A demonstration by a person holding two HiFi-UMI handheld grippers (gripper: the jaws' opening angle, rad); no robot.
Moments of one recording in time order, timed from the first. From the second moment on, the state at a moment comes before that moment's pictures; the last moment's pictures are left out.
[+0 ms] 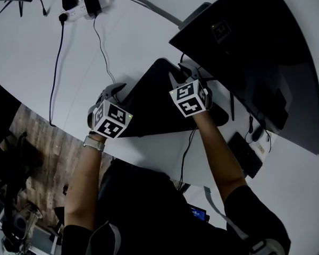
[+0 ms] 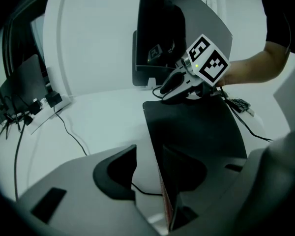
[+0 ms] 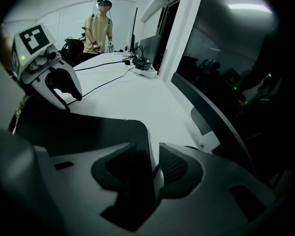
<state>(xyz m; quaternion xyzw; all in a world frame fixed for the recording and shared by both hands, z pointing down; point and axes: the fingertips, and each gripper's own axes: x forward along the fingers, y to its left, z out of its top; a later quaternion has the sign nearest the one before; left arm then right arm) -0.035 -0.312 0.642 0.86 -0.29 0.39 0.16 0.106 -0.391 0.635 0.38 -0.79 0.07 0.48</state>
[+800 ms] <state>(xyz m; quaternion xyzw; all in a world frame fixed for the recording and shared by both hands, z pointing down) -0.090 -0.279 0.587 0.85 -0.37 0.35 0.16 0.048 -0.337 0.583 0.36 -0.82 0.07 0.44</state>
